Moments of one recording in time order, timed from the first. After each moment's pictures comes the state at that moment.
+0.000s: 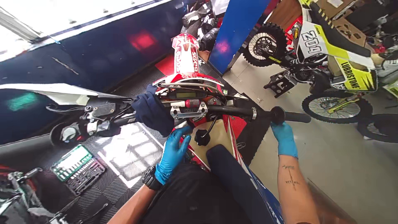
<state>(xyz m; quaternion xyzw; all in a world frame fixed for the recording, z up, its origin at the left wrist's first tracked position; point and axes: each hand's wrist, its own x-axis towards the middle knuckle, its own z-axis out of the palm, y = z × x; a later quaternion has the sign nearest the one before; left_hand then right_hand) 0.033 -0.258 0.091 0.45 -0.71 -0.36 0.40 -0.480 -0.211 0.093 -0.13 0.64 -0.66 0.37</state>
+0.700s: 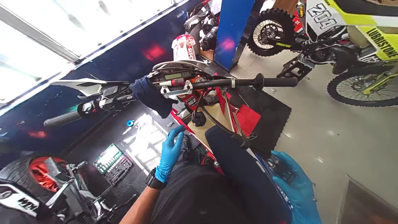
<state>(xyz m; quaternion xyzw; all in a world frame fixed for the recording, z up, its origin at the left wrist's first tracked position) 0.041 -0.167 0.096 0.50 -0.65 -0.42 0.40 -0.327 0.033 0.172 -0.47 0.54 -0.58 0.37</state>
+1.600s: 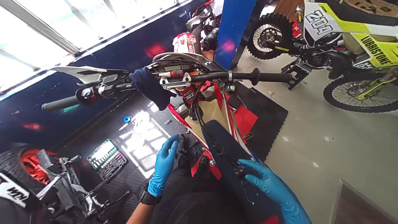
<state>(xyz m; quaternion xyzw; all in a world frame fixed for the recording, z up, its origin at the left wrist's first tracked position) 0.052 -0.093 0.091 0.57 -0.56 -0.46 0.38 -0.327 0.049 0.119 -0.54 0.52 -0.37 0.55</state>
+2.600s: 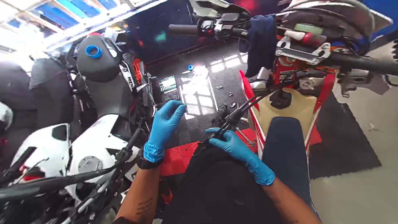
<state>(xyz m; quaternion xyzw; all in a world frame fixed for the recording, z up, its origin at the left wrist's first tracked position) 0.223 -0.030 0.198 0.70 -0.51 -0.28 0.41 -0.034 -0.073 0.114 -0.53 0.27 -0.15 0.79</state>
